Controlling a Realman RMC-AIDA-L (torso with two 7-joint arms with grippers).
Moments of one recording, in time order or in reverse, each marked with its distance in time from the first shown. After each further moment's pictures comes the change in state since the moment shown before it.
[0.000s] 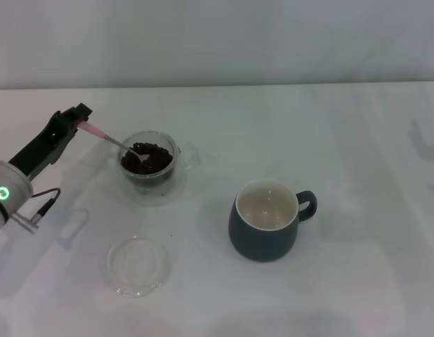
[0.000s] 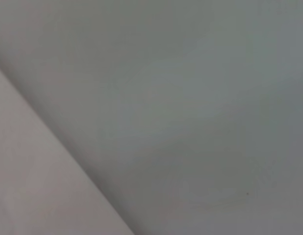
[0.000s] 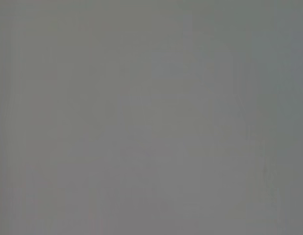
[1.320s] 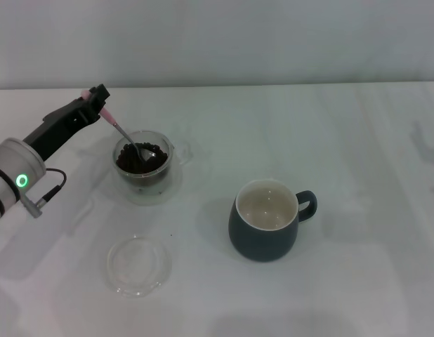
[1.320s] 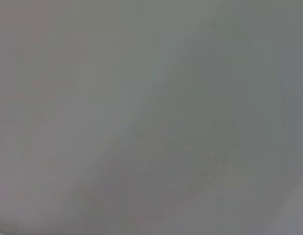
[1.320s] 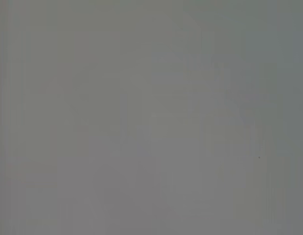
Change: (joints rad) left arm -0.054 -0.007 -0.005 0.033 0.044 -0.016 0.427; right arm -0.007 0.000 0.000 0.000 0.000 0.029 0.000
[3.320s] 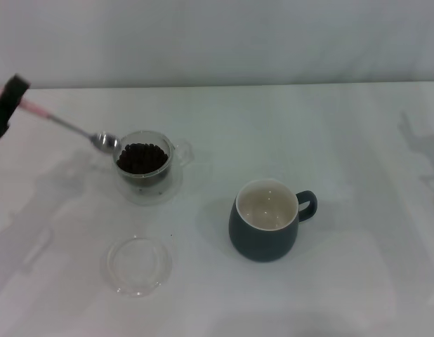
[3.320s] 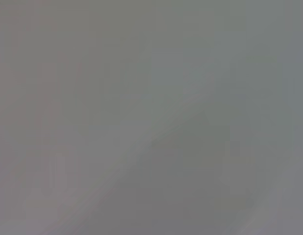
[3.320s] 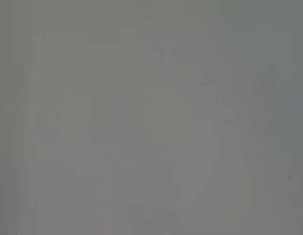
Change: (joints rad) left arm 0.221 0.011 -0.192 0.093 0.093 -0.514 -0.115; right arm 0.047 0.001 -0.020 -0.035 -0.005 0.021 -0.012
